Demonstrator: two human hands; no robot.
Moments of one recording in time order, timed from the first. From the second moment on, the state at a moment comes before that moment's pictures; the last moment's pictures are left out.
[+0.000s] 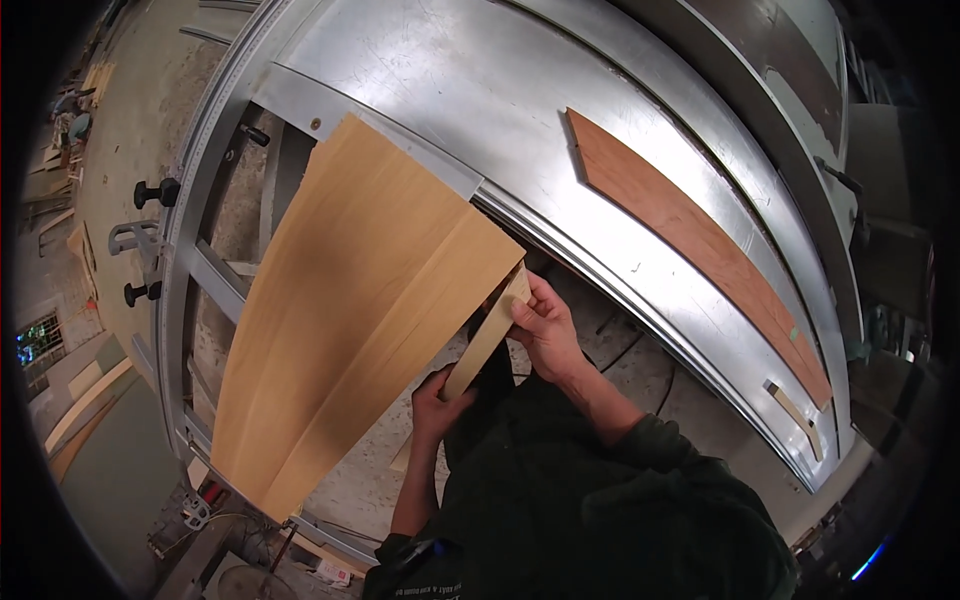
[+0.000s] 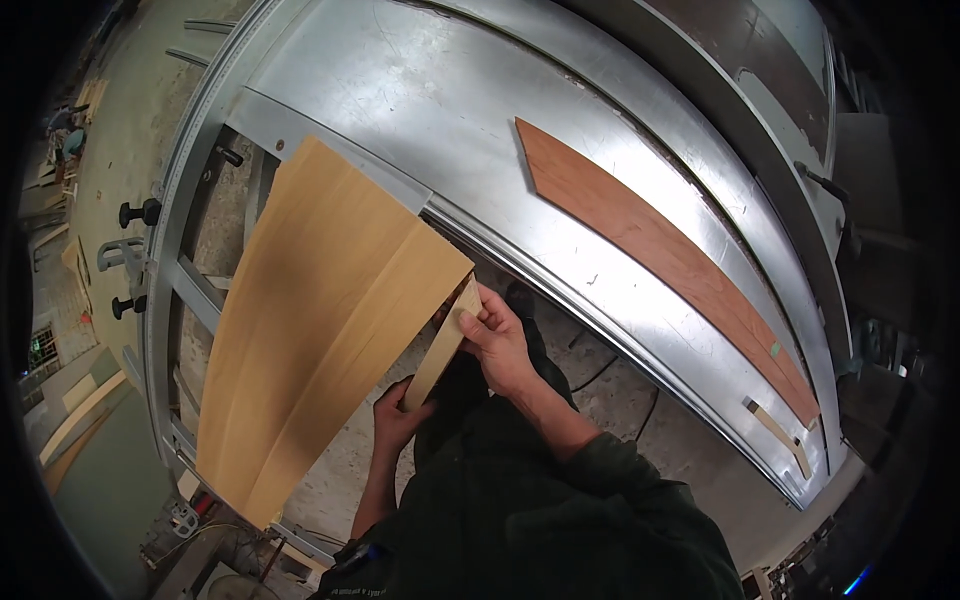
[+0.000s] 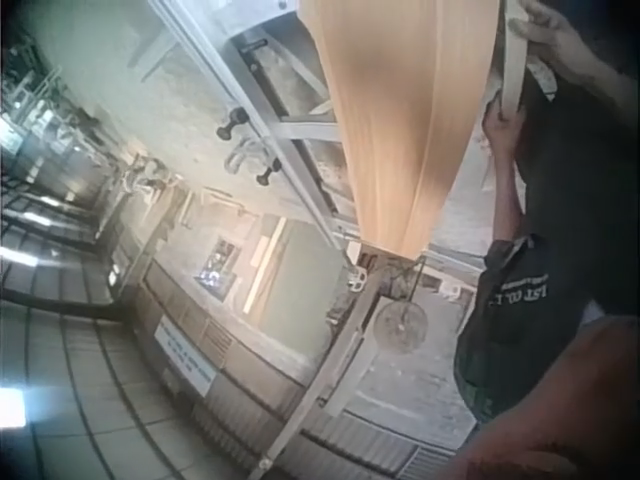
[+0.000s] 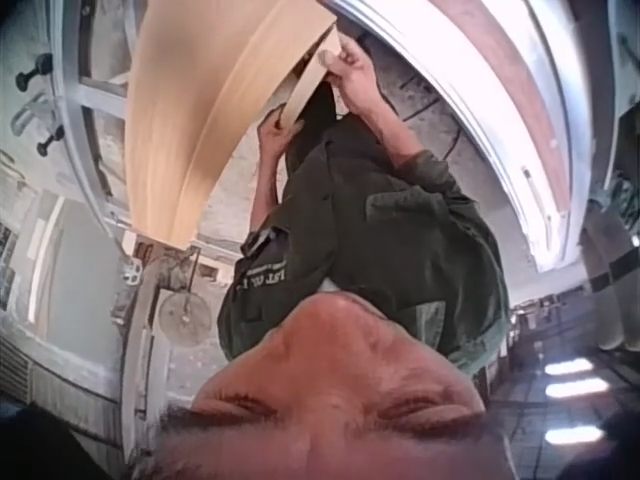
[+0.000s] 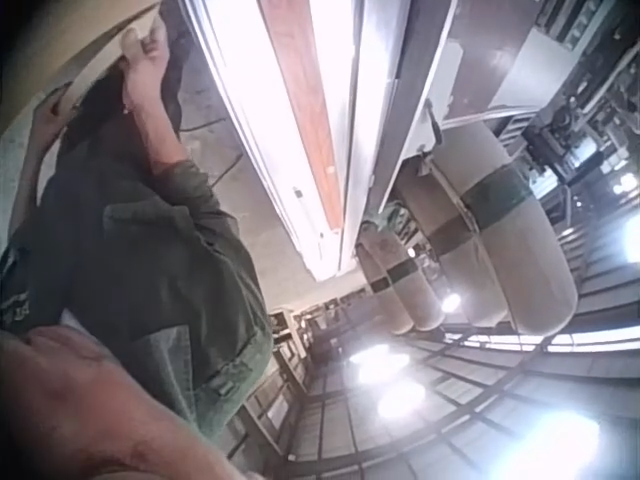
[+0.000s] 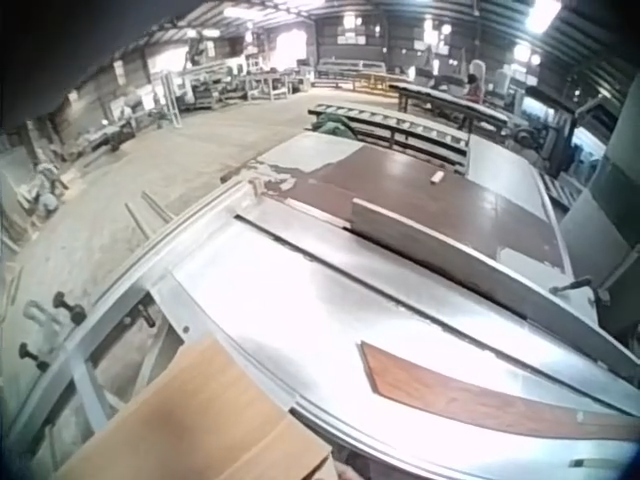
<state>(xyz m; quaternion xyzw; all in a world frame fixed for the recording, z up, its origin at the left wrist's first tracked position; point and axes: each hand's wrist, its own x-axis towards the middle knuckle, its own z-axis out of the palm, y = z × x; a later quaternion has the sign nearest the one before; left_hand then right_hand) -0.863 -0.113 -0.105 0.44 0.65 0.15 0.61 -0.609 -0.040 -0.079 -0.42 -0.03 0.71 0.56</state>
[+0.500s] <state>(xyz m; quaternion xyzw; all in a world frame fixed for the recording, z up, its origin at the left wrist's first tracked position) -0.838 -0.134 -0.083 0.60 0.68 0.15 0.40 -0.581 -0.049 -0.097 -0.34 0.02 0.76 0.56</state>
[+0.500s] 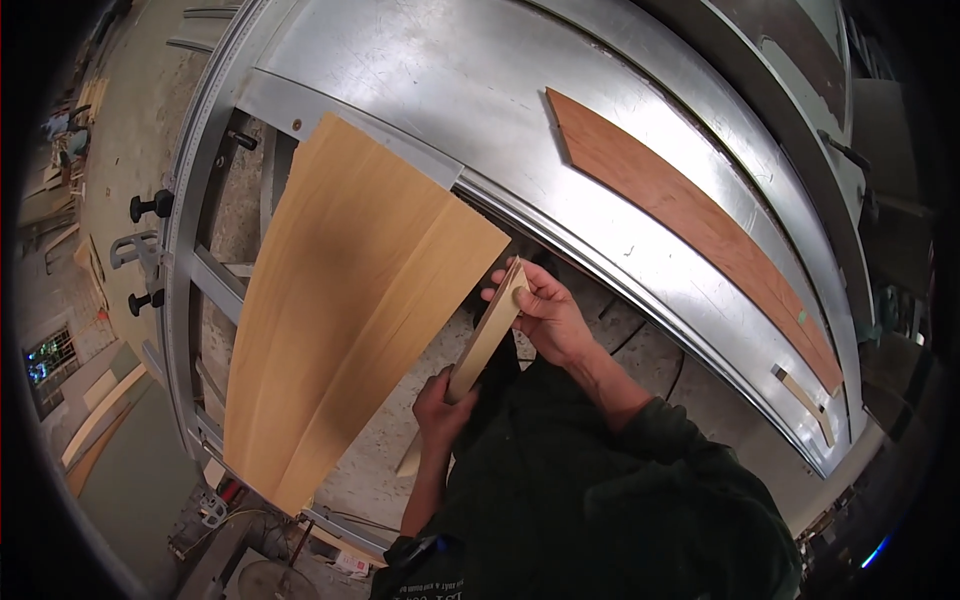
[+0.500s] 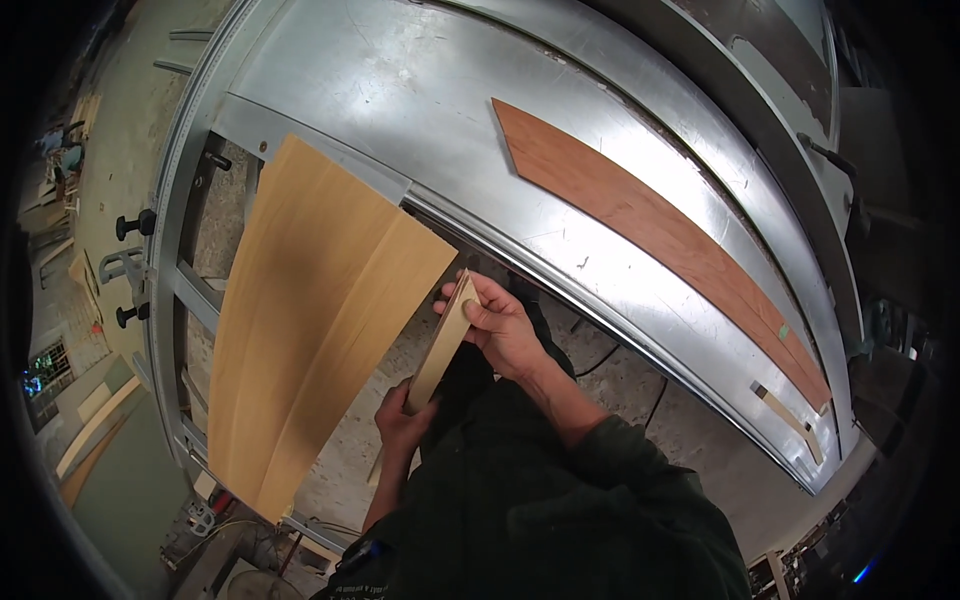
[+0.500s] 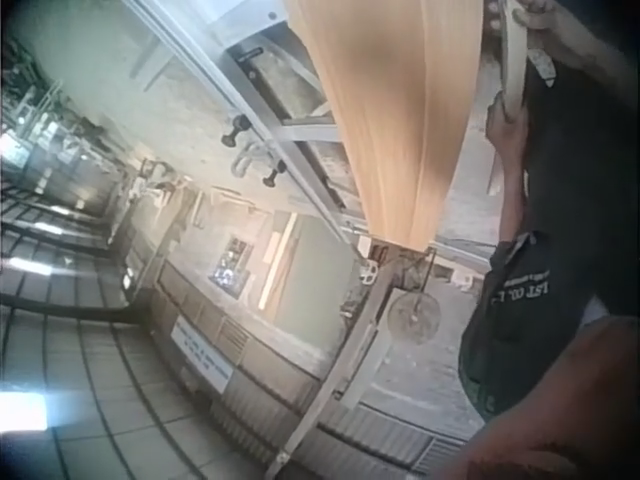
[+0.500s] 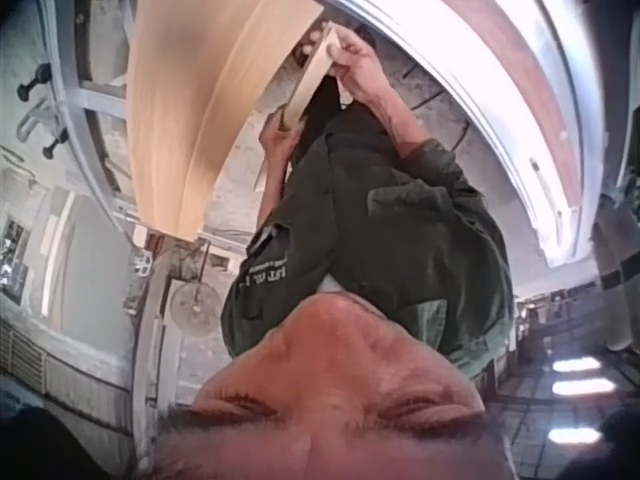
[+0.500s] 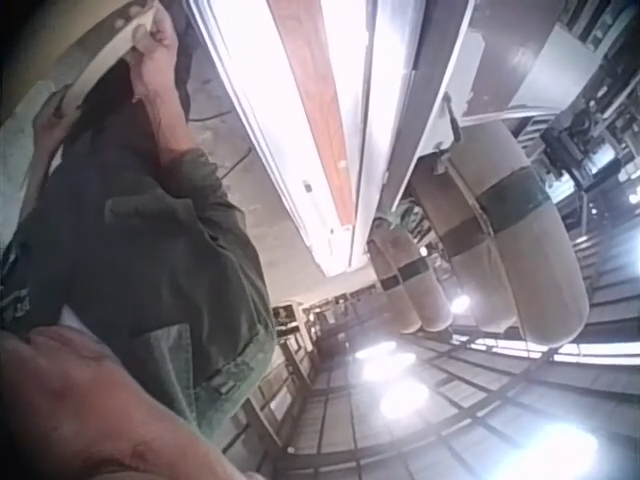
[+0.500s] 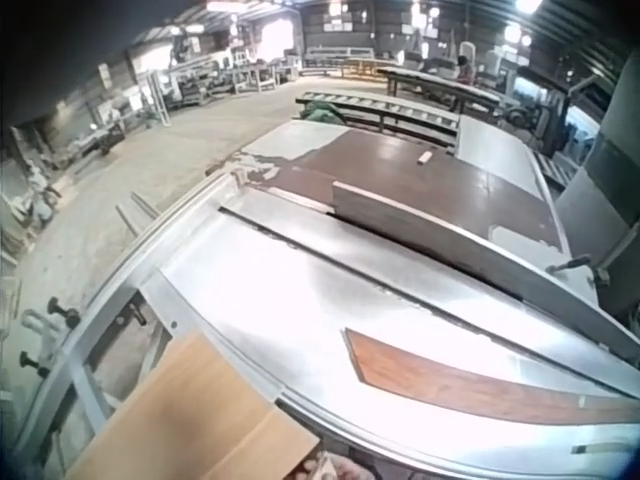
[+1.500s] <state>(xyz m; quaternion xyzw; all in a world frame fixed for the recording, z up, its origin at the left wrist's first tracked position) -0.835 -0.166 -0.045 0.52 0.64 0.18 0.54 -0.576 -0.063 -0.100 -0.25 0.06 0.76 0.59</state>
